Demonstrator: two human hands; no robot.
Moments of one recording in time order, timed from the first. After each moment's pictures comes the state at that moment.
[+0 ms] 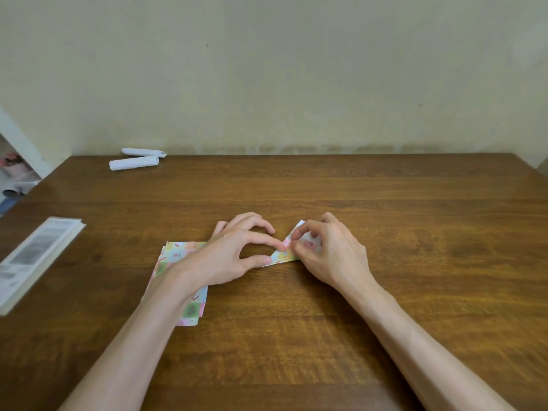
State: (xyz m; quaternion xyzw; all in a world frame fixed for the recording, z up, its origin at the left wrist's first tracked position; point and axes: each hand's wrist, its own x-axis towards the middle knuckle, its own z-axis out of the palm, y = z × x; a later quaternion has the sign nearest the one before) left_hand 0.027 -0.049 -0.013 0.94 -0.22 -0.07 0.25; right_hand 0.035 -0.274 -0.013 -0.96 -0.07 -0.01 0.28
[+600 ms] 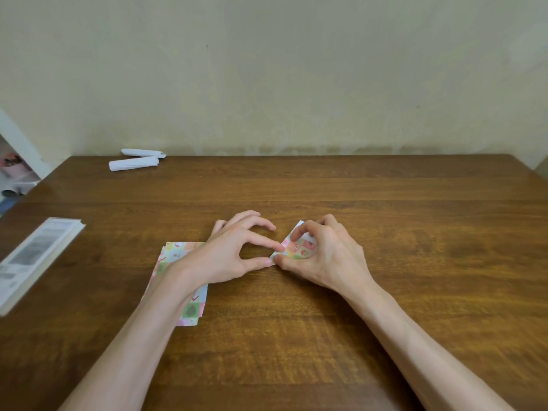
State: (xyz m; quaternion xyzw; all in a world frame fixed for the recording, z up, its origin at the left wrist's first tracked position) left_hand 0.026 -0.050 -0.009 0.94 -0.21 -0.07 0.25; right_hand 0.029 -0.274 -0.013 -0.96 -0.10 -0.01 0.26
